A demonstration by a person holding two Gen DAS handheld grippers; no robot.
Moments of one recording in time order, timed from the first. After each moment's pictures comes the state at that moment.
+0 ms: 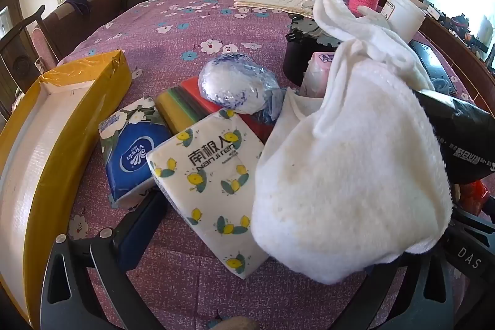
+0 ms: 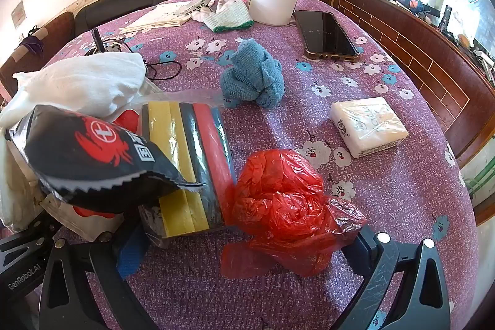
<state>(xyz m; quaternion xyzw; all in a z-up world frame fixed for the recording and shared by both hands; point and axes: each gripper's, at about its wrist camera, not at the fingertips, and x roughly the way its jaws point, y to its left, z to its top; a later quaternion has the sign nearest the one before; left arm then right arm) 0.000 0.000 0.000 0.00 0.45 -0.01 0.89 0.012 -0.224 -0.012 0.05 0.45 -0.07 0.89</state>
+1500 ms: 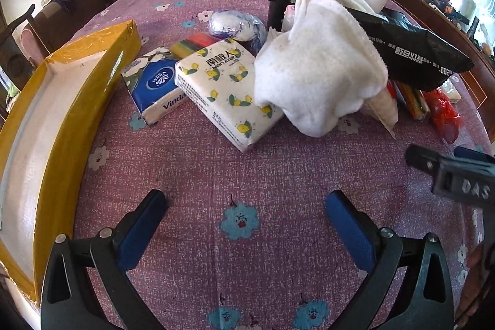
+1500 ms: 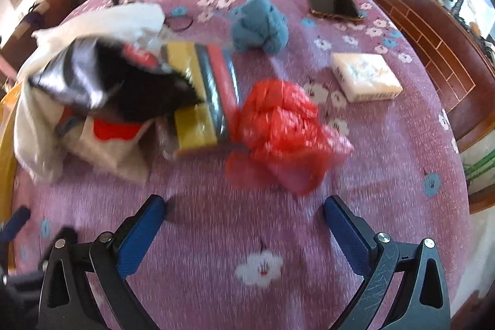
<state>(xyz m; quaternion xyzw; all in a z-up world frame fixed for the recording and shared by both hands) -0.071 0.013 0.001 0.04 0.49 -0.05 0.87 -0.025 -0.218 -0.006 0.04 0.54 -0.04 0.84</state>
